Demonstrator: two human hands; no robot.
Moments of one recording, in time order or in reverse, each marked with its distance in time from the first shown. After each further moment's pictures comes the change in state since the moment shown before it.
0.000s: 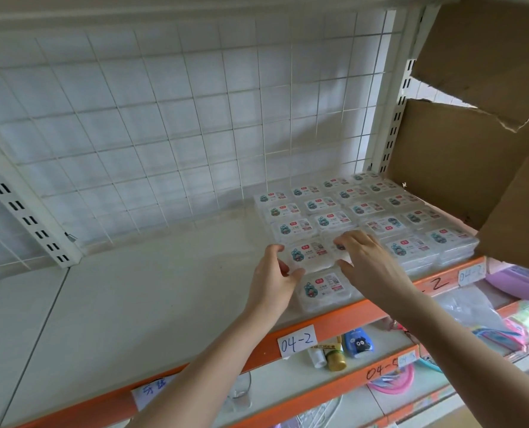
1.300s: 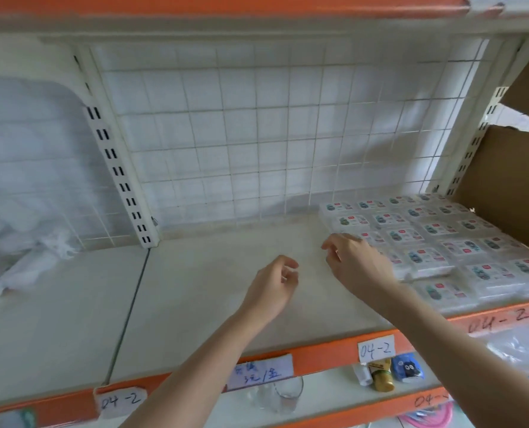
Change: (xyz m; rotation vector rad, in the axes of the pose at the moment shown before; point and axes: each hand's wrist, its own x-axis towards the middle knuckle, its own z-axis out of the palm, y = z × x) left_hand -0.017 -0.059 -0.117 0.030 -0.038 -0.016; right_hand 0.035 -0.145 0.016 0.066 0.032 -0.035
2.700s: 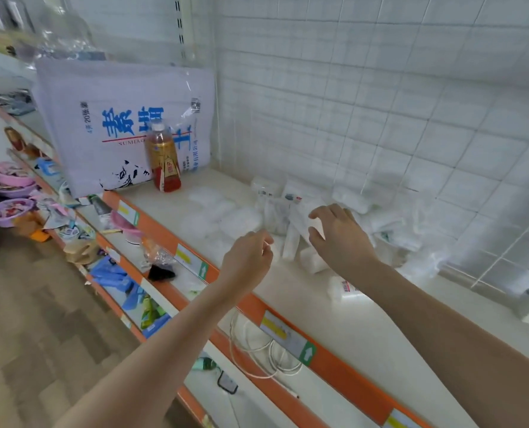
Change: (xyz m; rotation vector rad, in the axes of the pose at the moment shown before) left_hand -0.251 -0.300 -0.497 0.440 0.696 -0.525; right_hand -0.010 -0.633 0.178 0.246 -0.145 -0.878
